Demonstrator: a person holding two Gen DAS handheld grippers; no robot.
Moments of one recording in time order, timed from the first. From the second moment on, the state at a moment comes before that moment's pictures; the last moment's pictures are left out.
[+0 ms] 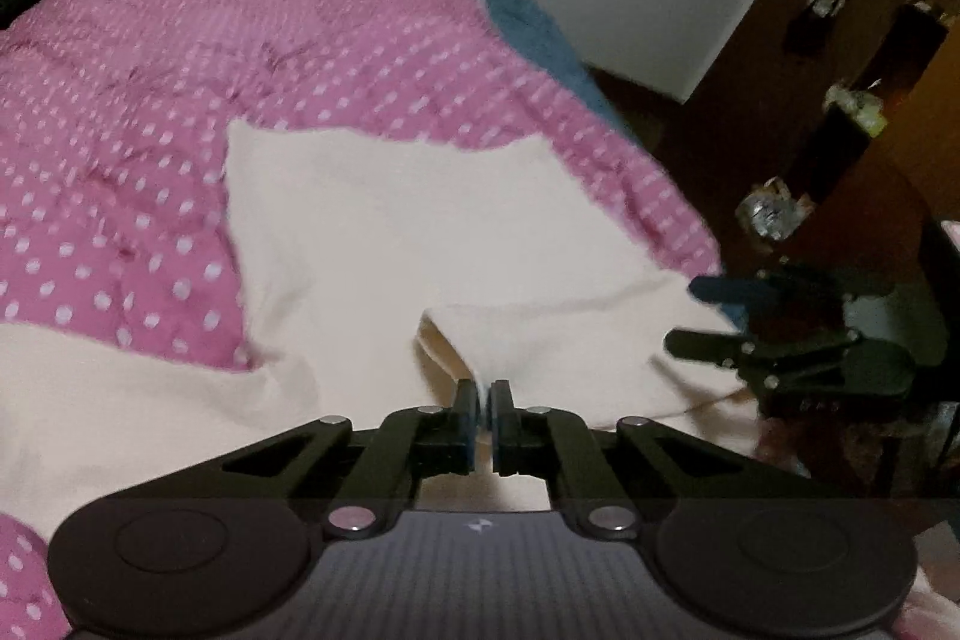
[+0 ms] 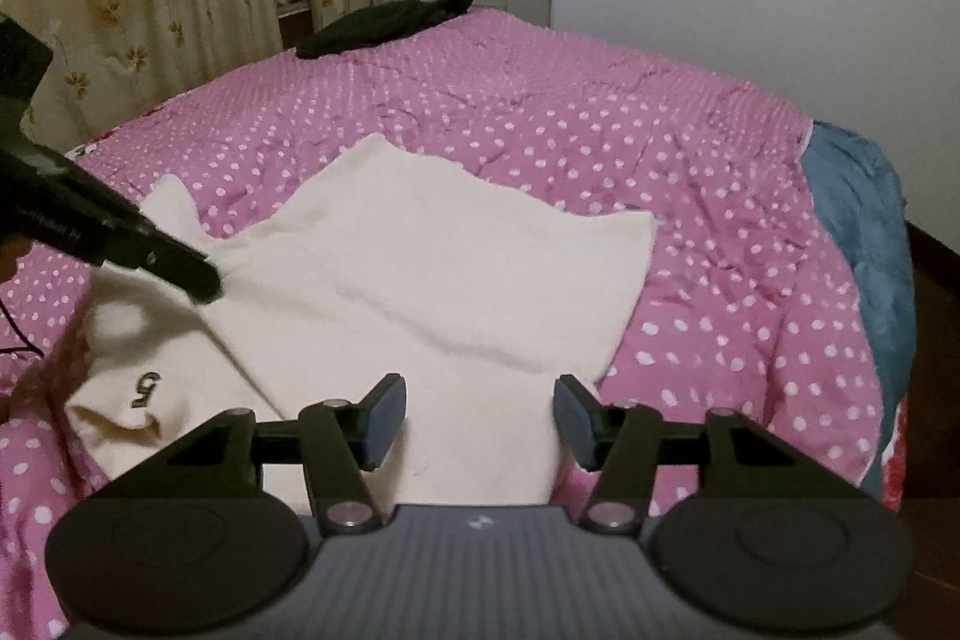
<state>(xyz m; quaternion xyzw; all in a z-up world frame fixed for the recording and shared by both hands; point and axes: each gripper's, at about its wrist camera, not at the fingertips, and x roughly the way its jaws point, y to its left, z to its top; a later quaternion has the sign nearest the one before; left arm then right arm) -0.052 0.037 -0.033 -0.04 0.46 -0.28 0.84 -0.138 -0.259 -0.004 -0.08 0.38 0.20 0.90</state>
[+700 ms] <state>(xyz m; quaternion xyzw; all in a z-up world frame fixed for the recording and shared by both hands) -0.075 0.159 -0.030 -0.09 0.42 -0.09 0.90 -0.132 -0.211 0.000 -0.14 0.37 0.26 0.88</state>
